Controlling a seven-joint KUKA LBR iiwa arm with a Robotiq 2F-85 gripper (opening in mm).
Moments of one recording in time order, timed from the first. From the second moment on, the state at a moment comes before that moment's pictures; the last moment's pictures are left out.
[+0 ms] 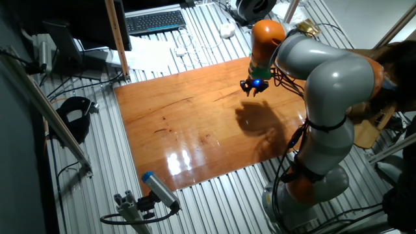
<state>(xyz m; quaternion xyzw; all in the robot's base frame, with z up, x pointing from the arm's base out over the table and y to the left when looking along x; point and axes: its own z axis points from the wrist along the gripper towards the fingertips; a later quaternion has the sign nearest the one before) 0.511 -0.015 0.138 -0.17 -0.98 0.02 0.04</state>
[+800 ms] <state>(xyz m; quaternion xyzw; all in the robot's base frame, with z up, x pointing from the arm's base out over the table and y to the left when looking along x) 0.516 0.013 0.131 -0.15 -0.99 0.01 0.03</state>
